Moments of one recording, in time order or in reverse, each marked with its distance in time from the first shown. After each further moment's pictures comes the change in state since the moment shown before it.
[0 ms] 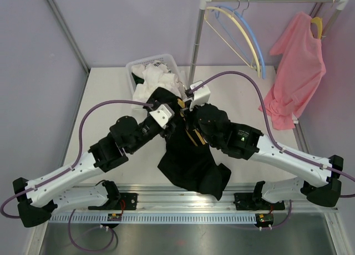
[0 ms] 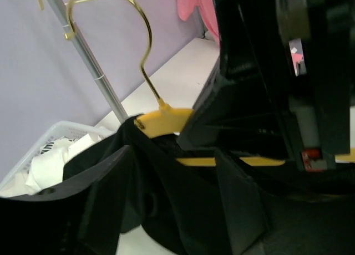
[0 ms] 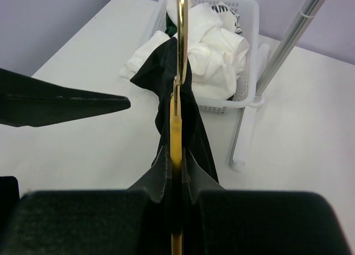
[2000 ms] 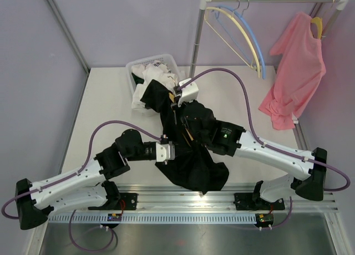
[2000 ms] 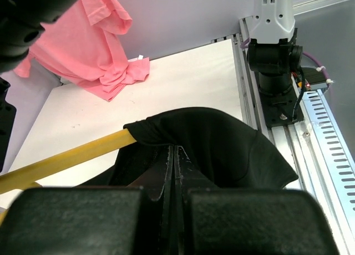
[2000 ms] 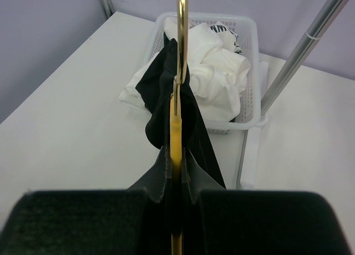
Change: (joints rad) left arm -0.026 -0.069 -0.245 0.115 0.652 0.097; right arm 0.000 0.121 0.023 0.177 0.063 -0.035
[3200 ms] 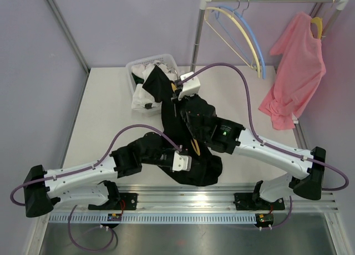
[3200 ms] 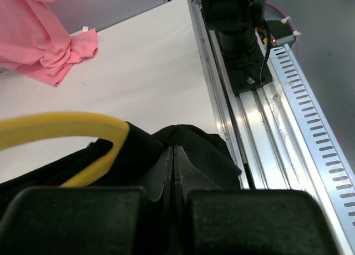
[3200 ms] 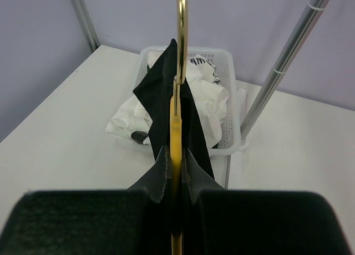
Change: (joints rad) left arm -0.093 0.147 0.016 -0.080 0.031 0.083; right arm -0.011 0.033 0.043 0.100 0.079 -0.099
